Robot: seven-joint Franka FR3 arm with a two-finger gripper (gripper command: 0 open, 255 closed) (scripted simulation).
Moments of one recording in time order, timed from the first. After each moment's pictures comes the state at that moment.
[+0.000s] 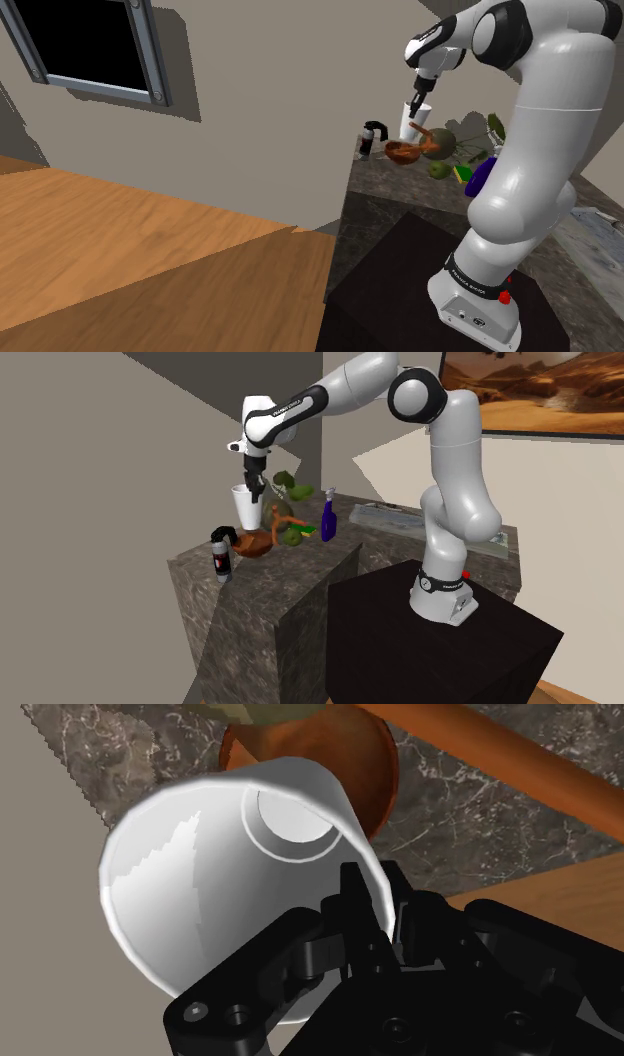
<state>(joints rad) -0.34 0.25 -0.56 -1.79 0.14 2.15 -1.09</state>
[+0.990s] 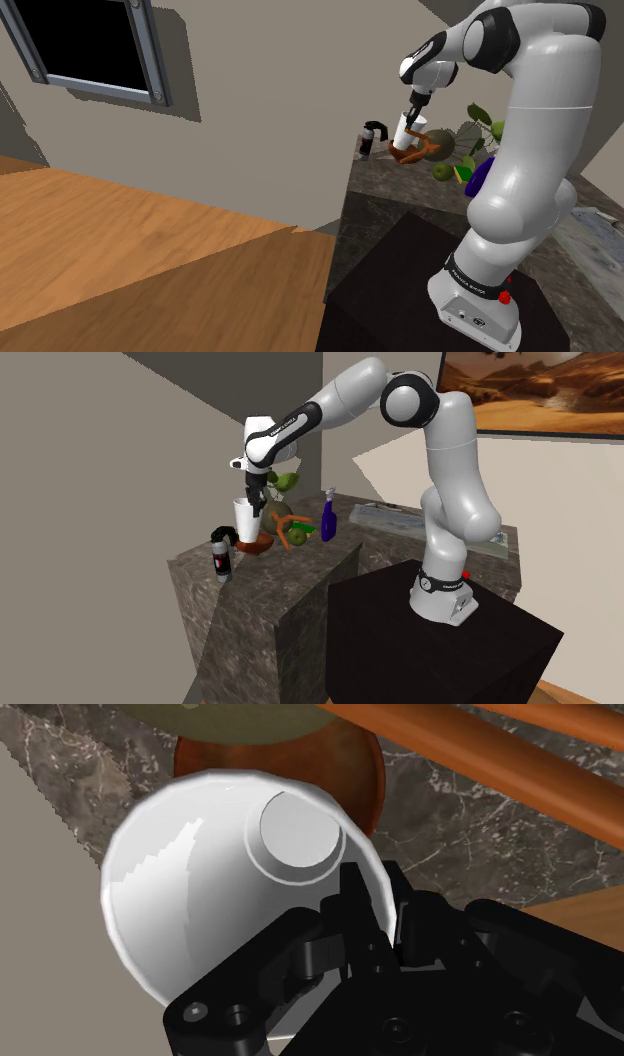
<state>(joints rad) -0.35 0.30 -0.54 -1.87 0.18 2.28 -1.12</state>
